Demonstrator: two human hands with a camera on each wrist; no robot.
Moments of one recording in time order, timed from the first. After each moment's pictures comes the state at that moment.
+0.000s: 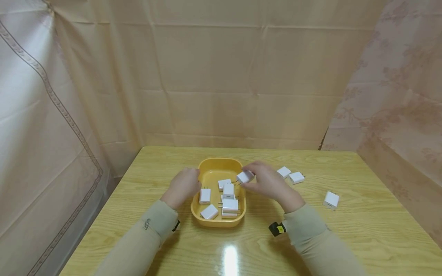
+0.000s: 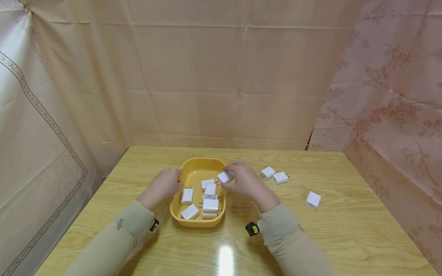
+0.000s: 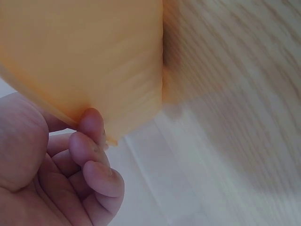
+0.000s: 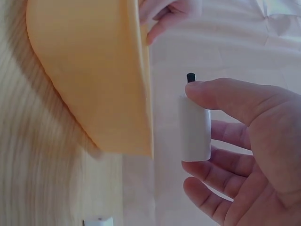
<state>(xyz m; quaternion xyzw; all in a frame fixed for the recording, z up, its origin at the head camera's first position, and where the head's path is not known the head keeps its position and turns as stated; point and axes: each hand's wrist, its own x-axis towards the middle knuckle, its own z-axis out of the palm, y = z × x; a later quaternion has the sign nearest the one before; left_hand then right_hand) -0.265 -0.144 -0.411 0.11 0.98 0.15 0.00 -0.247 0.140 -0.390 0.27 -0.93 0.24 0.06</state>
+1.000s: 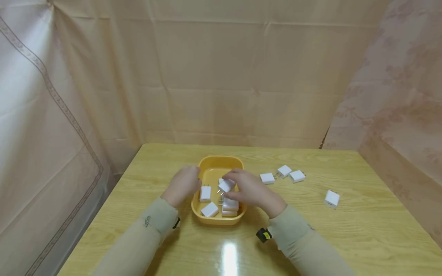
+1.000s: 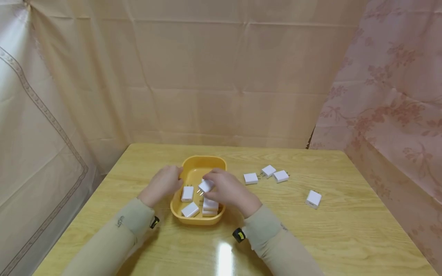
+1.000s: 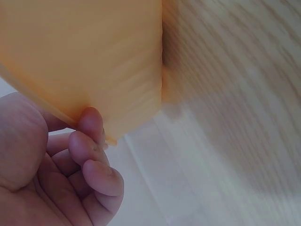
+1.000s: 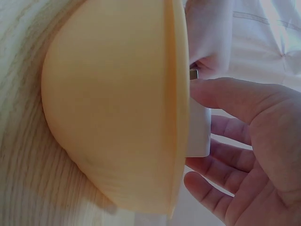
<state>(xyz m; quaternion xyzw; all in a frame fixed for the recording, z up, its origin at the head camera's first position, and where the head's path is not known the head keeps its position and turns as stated) -0.263 -0.142 -0.412 0.10 0.98 0.16 0.01 -0.234 0.092 -0.399 0.32 -0.92 0.23 0.01</state>
